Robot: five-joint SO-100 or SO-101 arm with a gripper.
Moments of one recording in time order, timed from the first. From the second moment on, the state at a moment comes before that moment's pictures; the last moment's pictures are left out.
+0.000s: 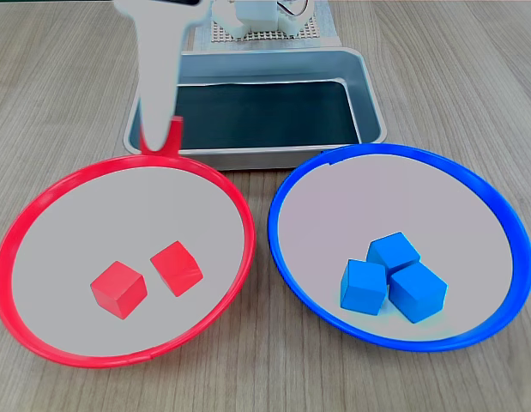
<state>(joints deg) 14.1 89.6 96.7 44.7 -18.8</state>
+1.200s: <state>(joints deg) 1.8 175.1 163.4 52.2 5.4</state>
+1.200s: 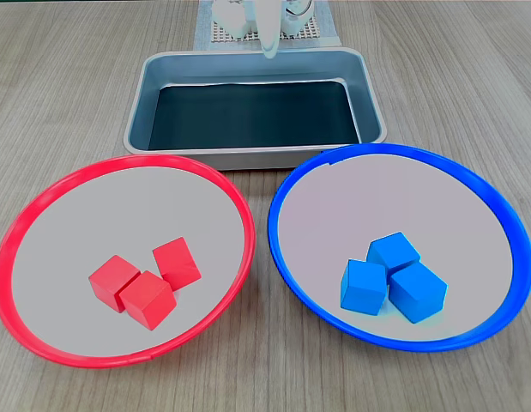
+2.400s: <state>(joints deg) 4.7 189.3 173.1 57.8 4.5</state>
